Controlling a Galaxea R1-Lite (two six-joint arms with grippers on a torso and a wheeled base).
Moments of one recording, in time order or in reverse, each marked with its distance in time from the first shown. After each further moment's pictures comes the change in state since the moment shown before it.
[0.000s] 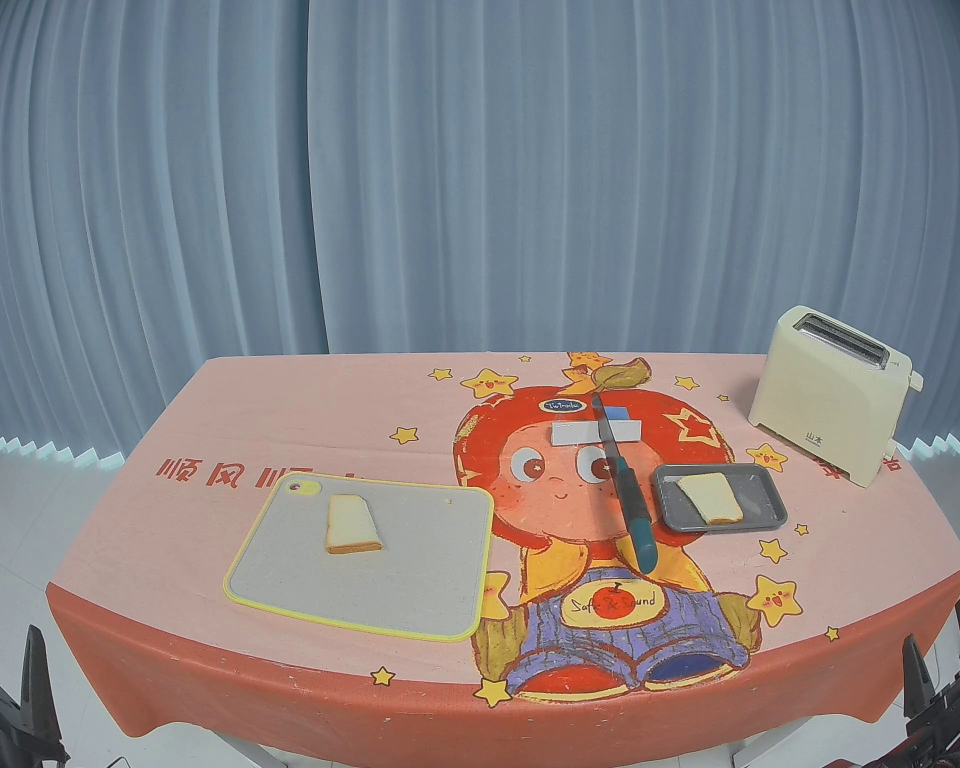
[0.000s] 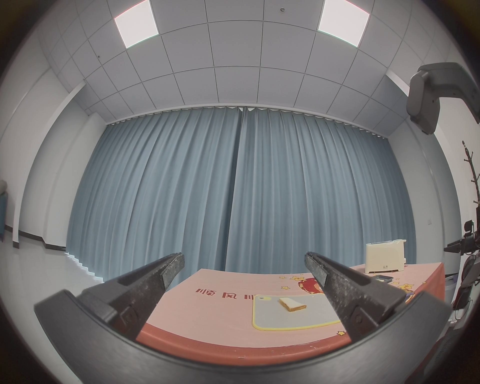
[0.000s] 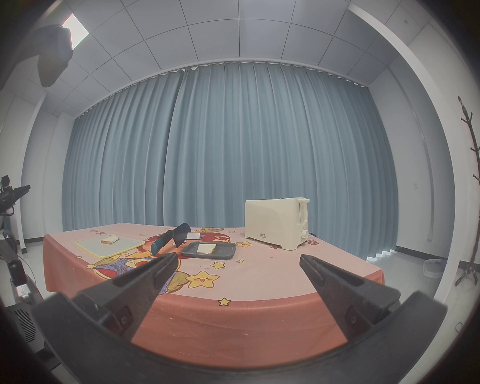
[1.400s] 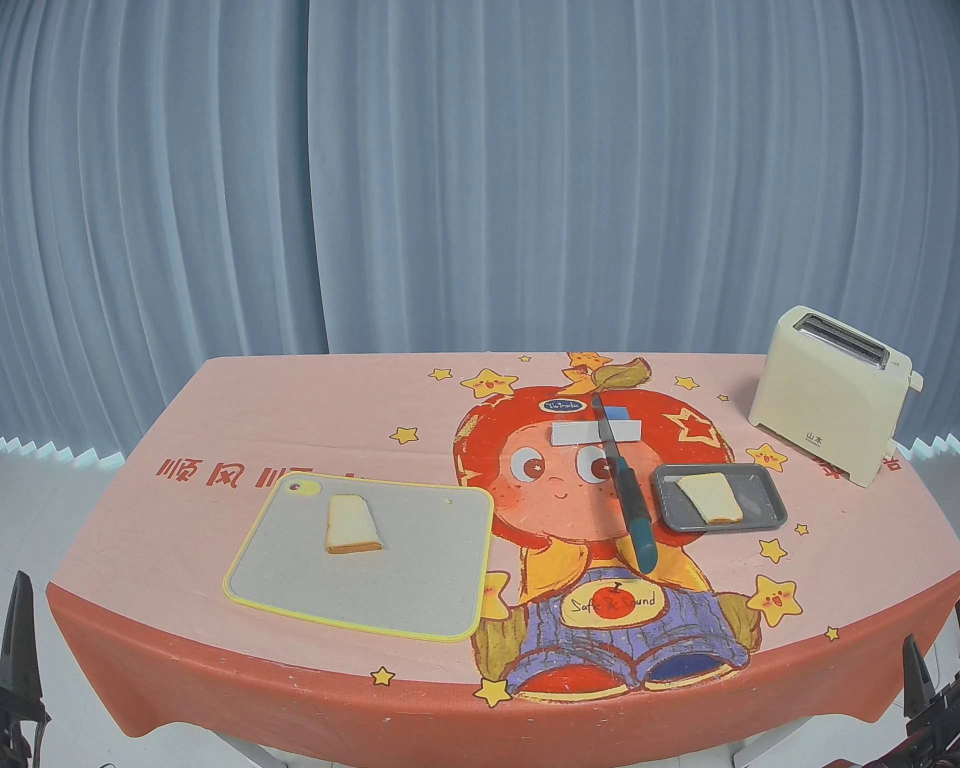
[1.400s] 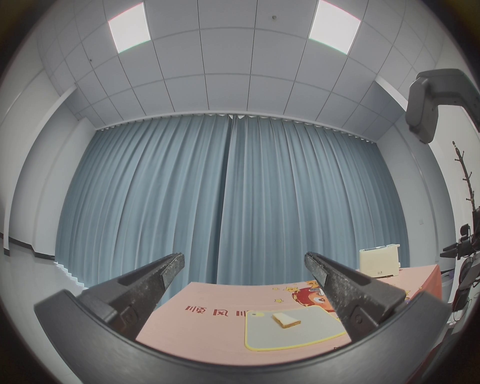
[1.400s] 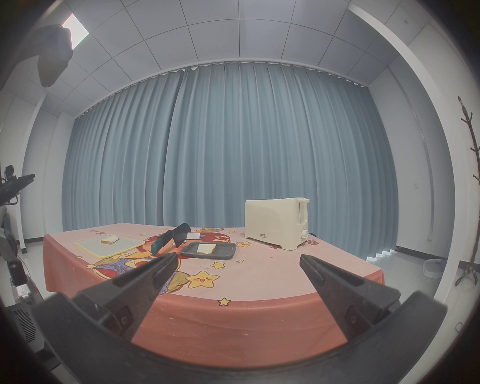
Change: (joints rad) left arm 0.013 0.243 0.000 -0.277 -0.072 0.008; right arm 0.000 0.000 0.000 0.000 0.000 0.000
